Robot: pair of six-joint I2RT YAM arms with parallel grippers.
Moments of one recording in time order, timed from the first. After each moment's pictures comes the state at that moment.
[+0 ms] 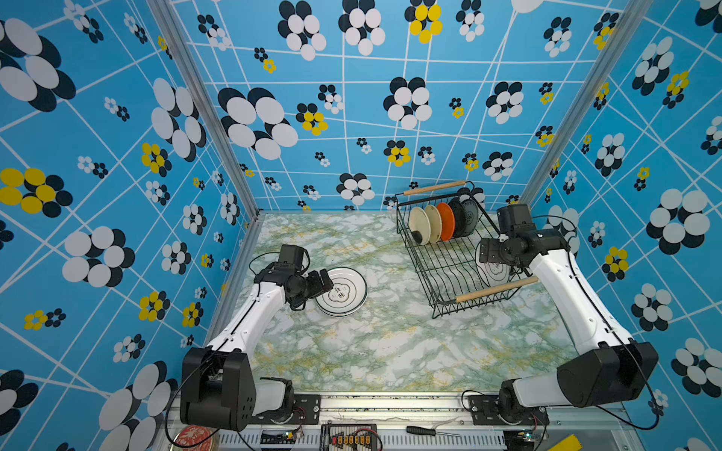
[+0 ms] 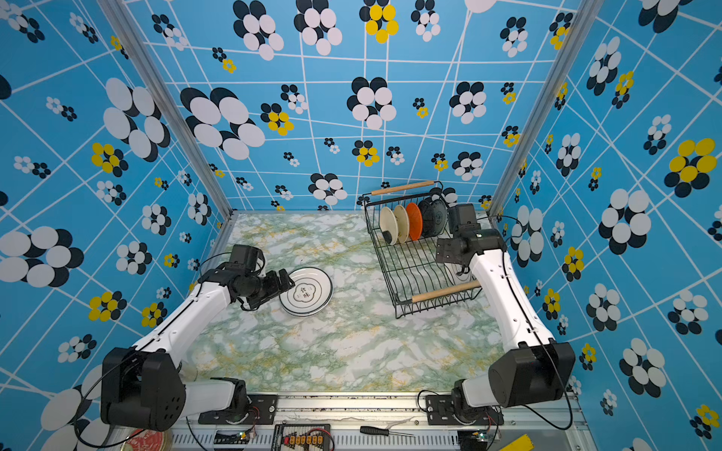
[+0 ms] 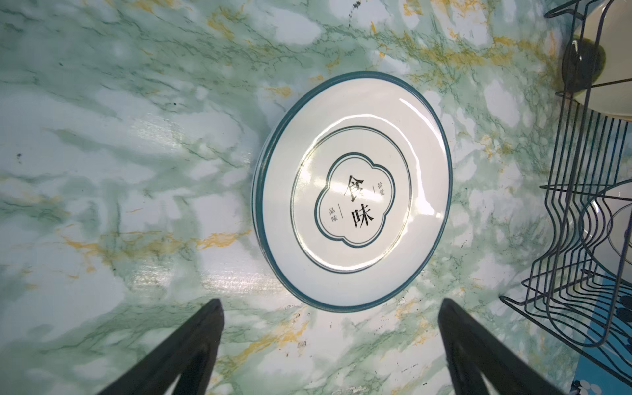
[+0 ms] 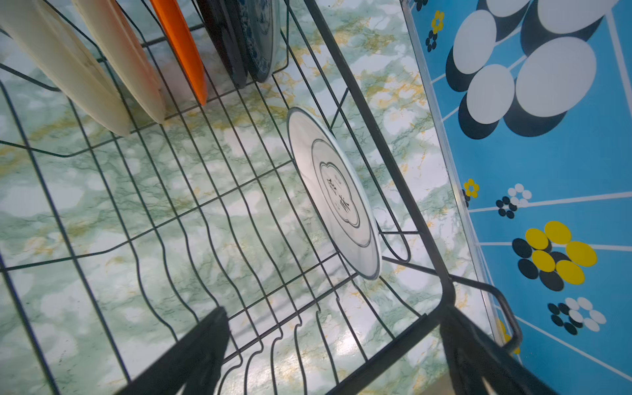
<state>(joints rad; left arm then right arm) -0.11 1.31 0.94 -0.71 0.26 -0.54 0.12 1.46 1.47 -1.05 0.36 0.20</state>
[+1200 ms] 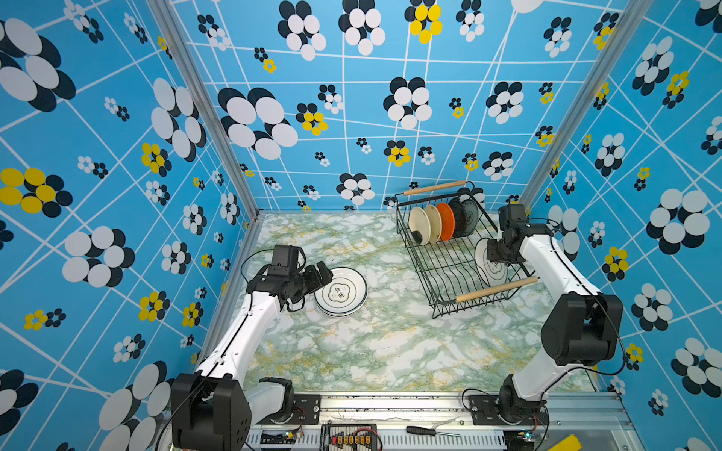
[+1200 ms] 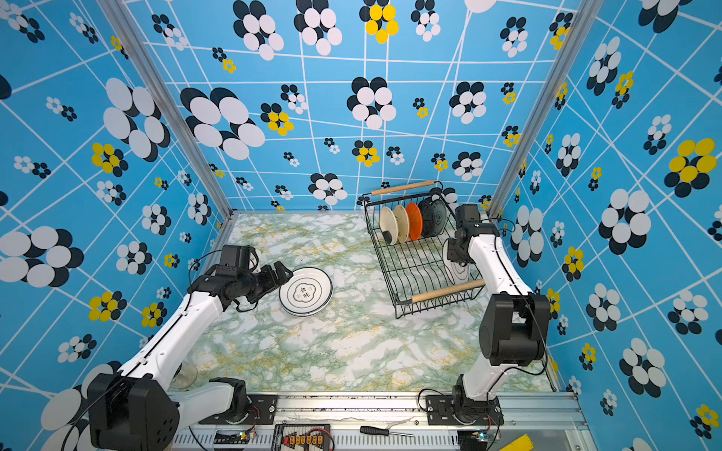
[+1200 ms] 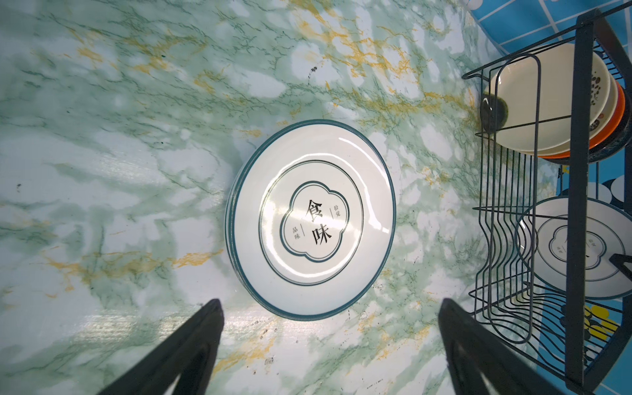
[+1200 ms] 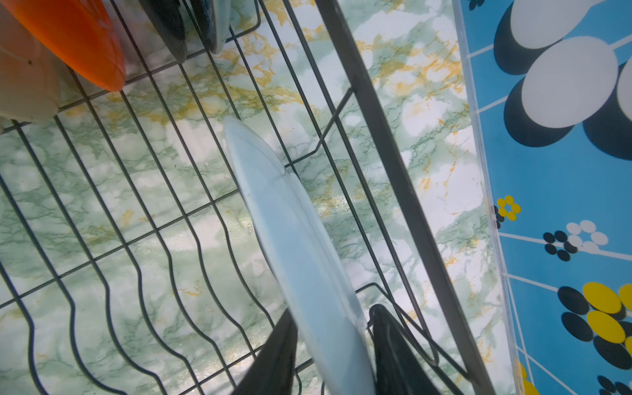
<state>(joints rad) -0.11 1.20 0.92 -0.63 0.27 -0.61 -0.01 1.70 1.45 -0.88 0.25 0.07</state>
